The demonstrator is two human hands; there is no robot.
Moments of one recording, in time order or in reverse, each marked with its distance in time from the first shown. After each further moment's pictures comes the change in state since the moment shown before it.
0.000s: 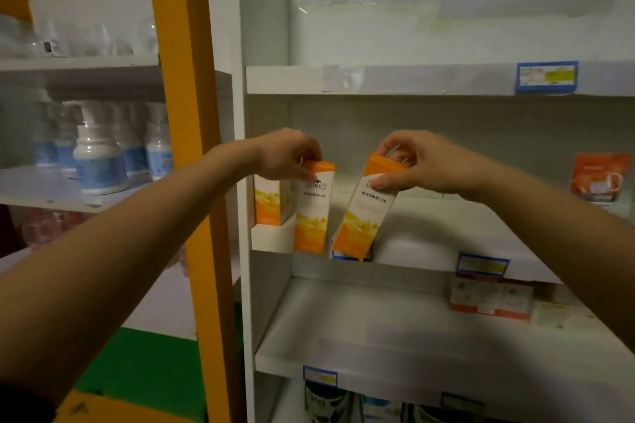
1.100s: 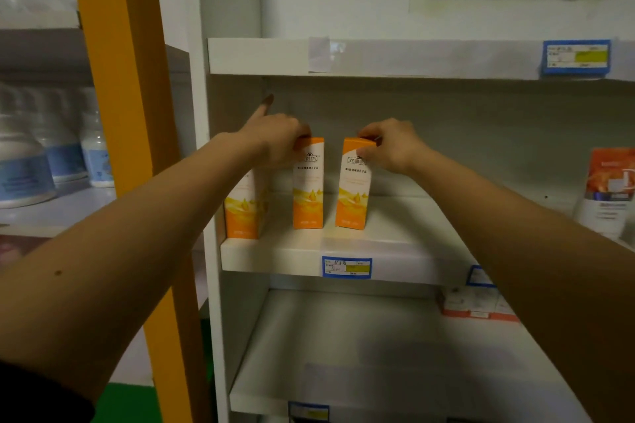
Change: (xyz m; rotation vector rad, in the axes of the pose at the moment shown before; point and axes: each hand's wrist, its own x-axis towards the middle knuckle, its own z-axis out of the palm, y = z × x) left_hand 0.083 -0.042 0.024 0.360 0.195 -0.017; right_hand 0.105 0.038 0.028 -0.270 0.264 0.136
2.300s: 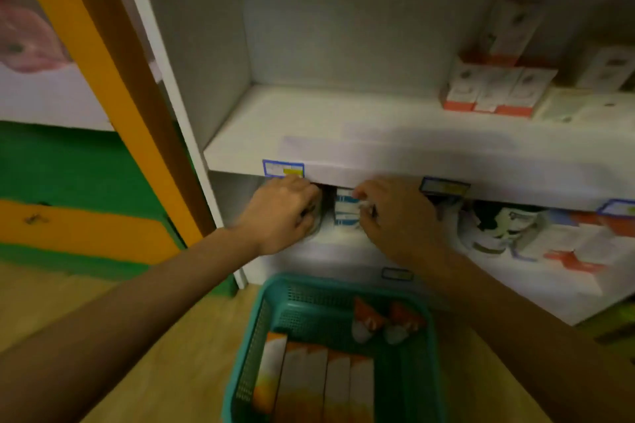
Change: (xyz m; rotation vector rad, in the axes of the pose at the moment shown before) left_hand -0.256 0.199 0.258 -0.401 -0.182 0.153; right_hand -0.305 0.166 0.203 -0.096 -0.155 -0.172
